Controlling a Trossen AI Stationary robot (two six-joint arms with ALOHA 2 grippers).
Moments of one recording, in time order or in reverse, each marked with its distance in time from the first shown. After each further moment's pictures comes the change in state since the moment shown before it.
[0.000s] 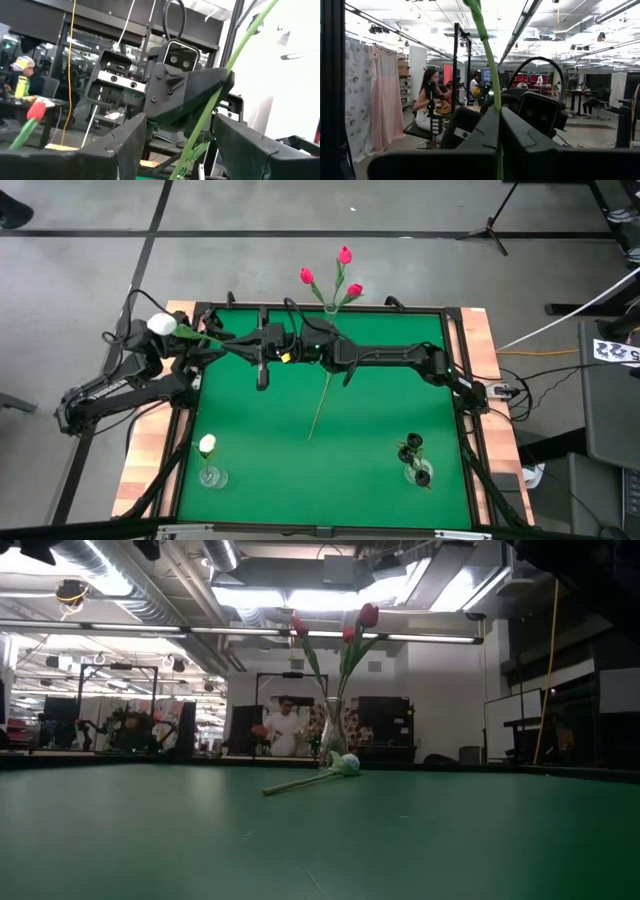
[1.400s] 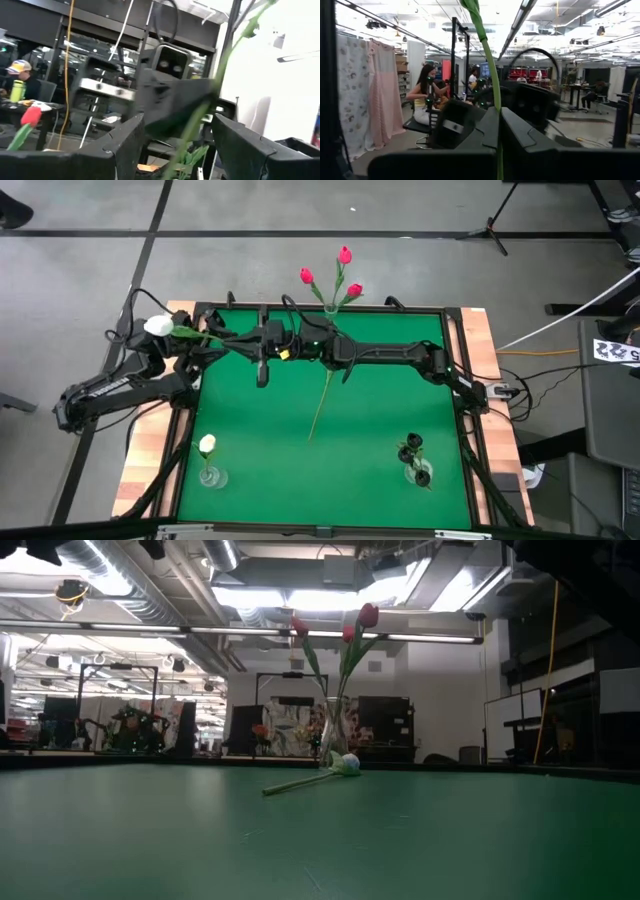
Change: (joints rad) left arm -0.024 0.032 -0.001 0.047 -0.022 0.010; right arm -0.019 0.000 0.001 -0.029 -0.010 0.006
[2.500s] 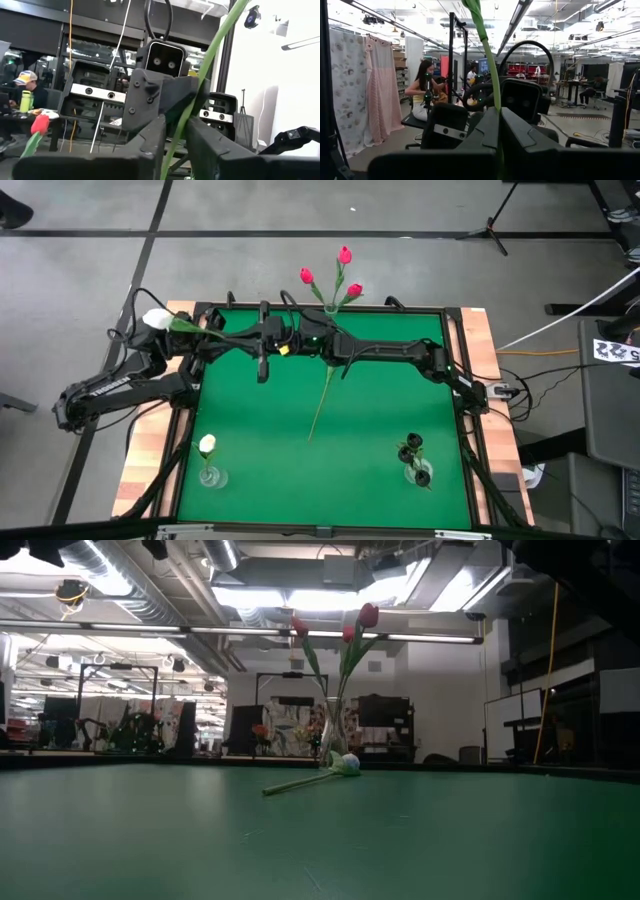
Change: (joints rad) left arm 0.003 0.020 0.000 0.001 -0.009 0.108; right arm -0.009 0.000 0.000 -0.029 -0.022 0.001
